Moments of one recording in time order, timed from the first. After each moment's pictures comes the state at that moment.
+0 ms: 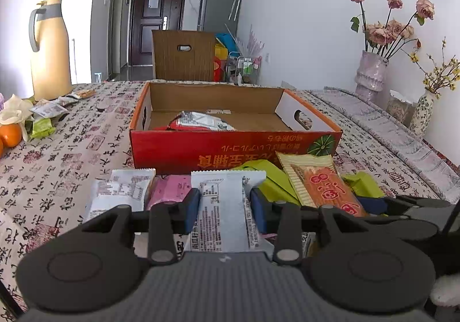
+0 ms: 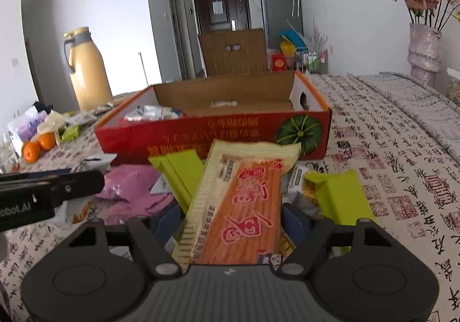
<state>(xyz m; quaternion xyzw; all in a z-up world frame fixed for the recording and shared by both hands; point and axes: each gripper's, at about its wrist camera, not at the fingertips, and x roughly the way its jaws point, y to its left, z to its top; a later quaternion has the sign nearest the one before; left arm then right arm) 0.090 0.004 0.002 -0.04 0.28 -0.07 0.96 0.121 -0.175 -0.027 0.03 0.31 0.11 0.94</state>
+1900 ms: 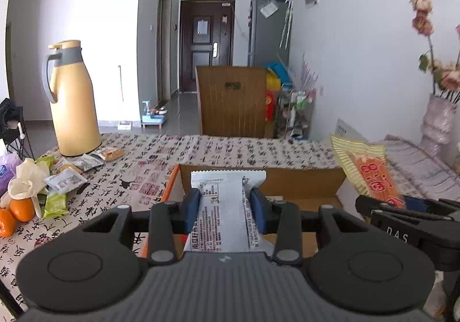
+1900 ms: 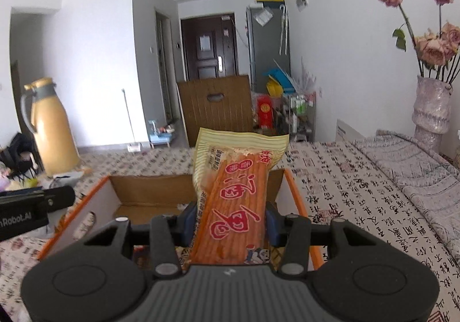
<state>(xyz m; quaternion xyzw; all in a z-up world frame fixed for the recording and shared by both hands) 0.244 -0.005 0.059 -0.02 0.23 0.06 0.97 0.281 -0.181 0.043 0.02 0.24 0.08 0.97</state>
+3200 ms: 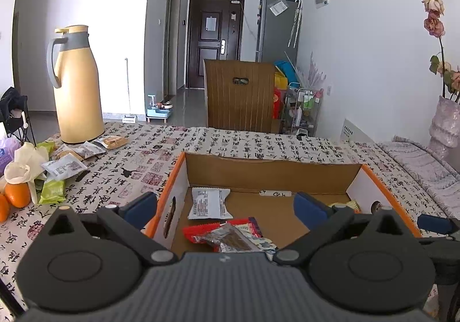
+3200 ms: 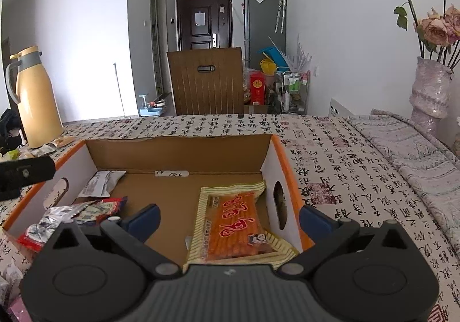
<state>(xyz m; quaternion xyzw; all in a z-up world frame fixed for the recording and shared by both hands) 0.244 0.003 0.046 -0.05 0.23 0.07 0.97 0.292 -0.190 0.012 0.00 0.28 0.07 0.96</state>
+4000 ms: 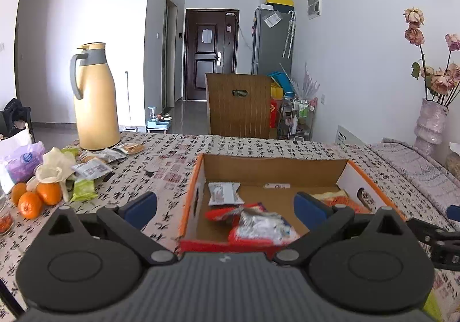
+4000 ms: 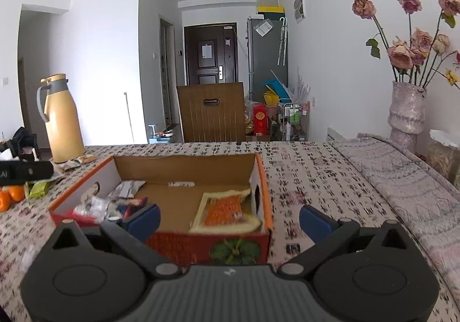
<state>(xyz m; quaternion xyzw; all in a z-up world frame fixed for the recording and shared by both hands) 0.158 0.019 0.061 -0.03 0.20 0.06 0.98 0.180 -0.228 0.035 0.01 0.21 0.08 0.98</state>
